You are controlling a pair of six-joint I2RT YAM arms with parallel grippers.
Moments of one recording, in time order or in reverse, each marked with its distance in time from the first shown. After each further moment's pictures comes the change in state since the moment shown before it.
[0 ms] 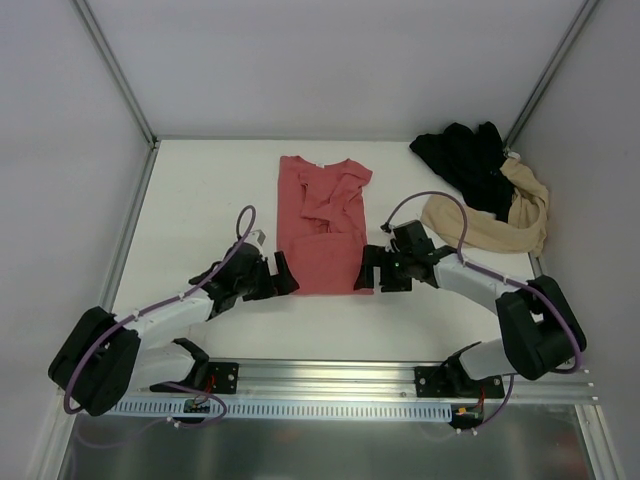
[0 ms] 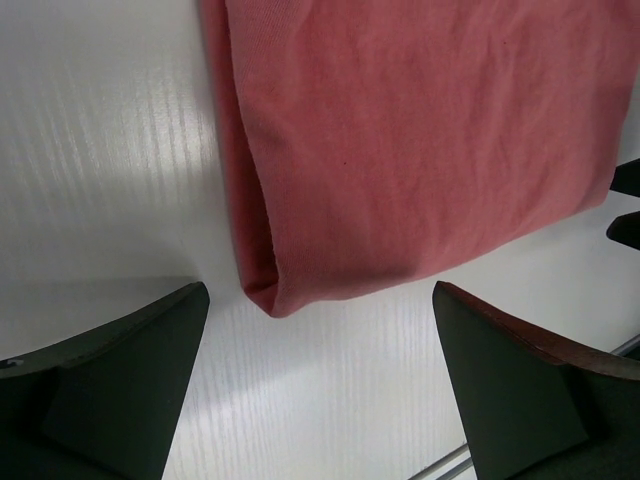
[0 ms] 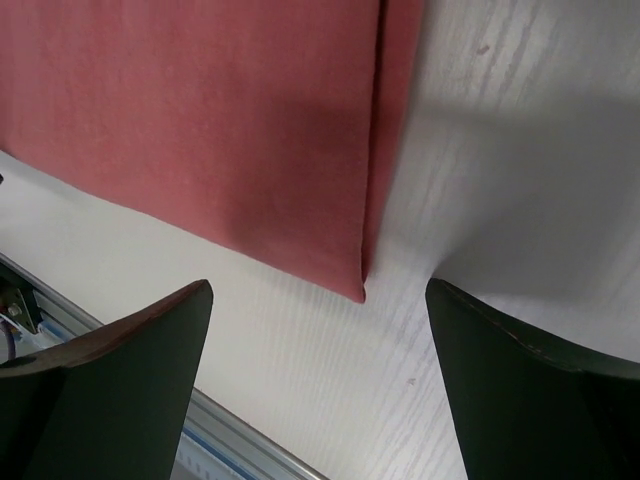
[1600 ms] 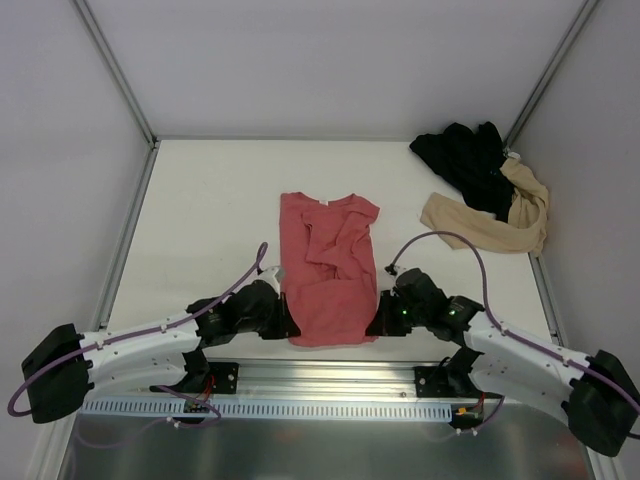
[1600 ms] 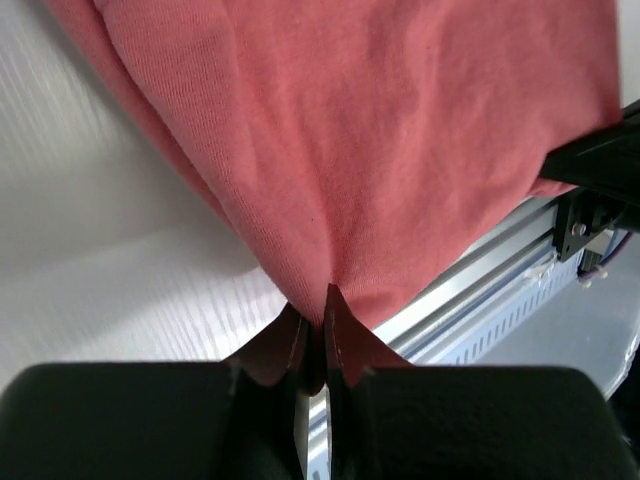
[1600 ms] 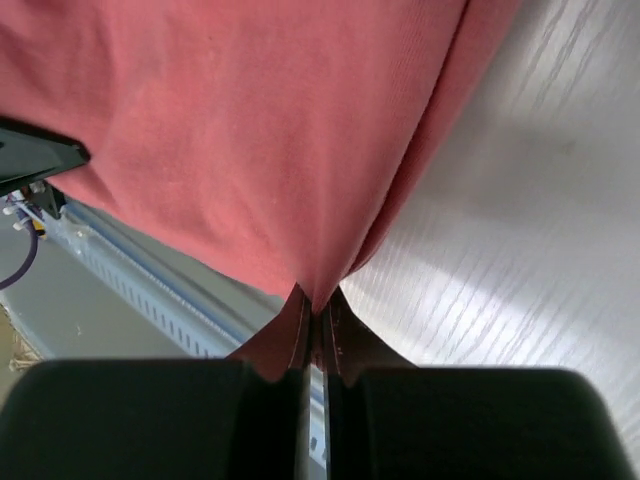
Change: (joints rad) left arm -0.400 -0.217 -0.051 -0.172 -0.036 -0.244; right arm 0.303 -0.473 -0.294 -0.056 0.082 0.301
